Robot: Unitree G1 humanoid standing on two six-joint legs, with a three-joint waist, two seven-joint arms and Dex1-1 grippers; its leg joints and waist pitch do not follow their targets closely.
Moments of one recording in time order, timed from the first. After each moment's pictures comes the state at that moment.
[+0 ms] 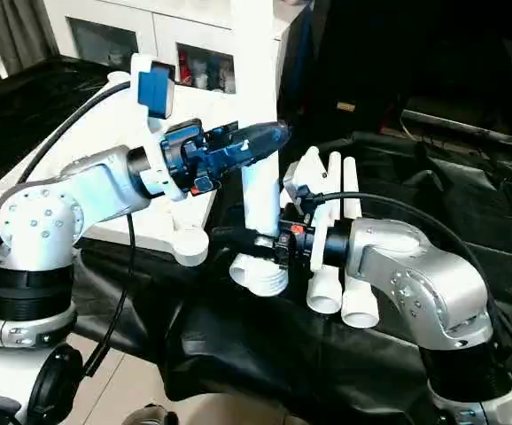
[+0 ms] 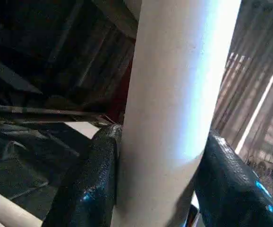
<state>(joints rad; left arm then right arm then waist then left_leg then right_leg) -0.76 0.14 0.07 -0.07 -0.90 0.96 -0.66 -0.41 -0.49 0.09 -0.31 0.67 0.82 0.82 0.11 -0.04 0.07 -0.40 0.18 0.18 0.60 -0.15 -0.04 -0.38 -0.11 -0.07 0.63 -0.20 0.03</state>
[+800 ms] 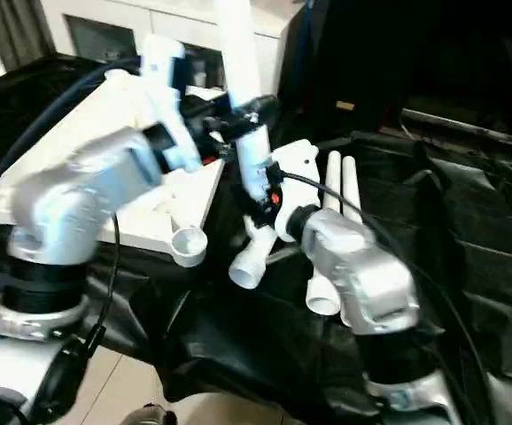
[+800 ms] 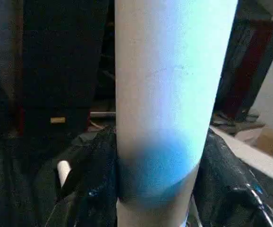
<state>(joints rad) -0.81 0.13 -0.09 -0.08 -0.51 0.76 -0.35 -0.47 -0.20 0.13 -0.08 0.30 0.66 0.23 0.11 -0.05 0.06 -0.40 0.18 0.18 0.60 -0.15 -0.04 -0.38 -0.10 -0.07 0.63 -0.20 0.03</state>
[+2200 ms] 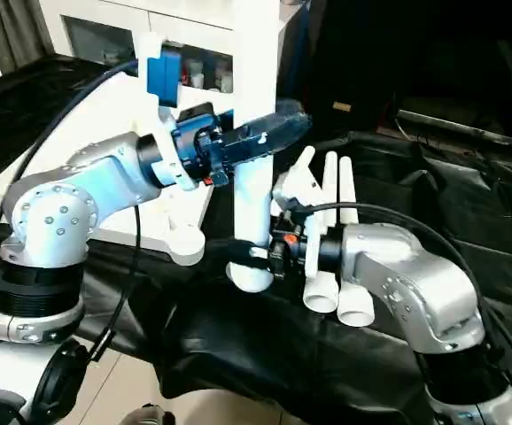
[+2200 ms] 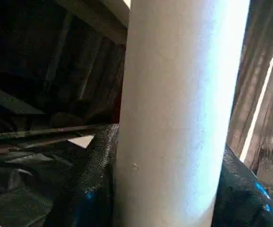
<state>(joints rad) -0.79 0.13 0.02 -0.09 -0.83 0.85 -0.69 -0.40 -0.49 0.13 -0.30 0.62 0.78 0.86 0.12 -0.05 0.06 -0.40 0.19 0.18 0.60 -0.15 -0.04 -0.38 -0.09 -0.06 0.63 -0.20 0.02</state>
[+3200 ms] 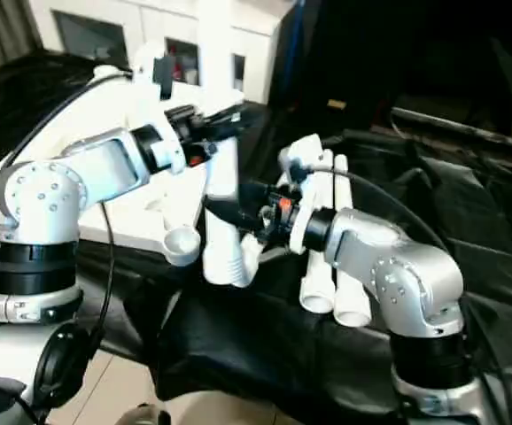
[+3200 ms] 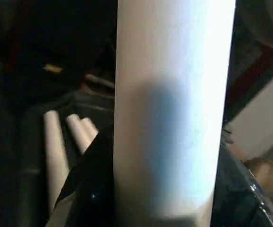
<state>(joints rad) -0.85 0.13 0.16 0.06 -0.75 1.04 -0.23 -0.47 -0.29 -0.02 -0.27 0.73 0.98 0.52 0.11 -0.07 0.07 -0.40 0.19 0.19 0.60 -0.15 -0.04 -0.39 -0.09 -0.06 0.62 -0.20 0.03</state>
